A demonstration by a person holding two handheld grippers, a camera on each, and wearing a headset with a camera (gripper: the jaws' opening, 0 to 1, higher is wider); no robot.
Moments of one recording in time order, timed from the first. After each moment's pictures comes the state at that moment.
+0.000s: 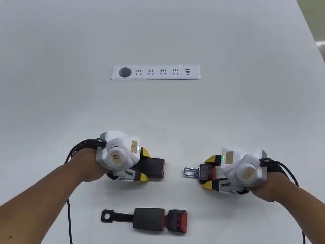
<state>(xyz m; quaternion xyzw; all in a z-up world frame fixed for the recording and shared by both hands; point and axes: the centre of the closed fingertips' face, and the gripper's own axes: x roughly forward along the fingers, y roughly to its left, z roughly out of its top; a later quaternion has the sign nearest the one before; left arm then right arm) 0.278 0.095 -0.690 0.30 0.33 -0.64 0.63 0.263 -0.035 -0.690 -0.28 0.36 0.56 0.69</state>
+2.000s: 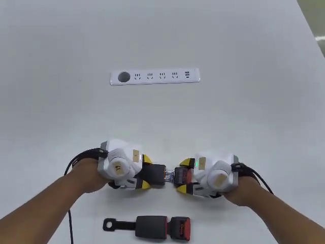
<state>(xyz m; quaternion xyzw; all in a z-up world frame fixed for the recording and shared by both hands) 0.275 0.094 -0.689 0.30 0.34 -0.64 0.62 0.264 0.034 -0.695 -0.26 0.32 0.58 0.70</state>
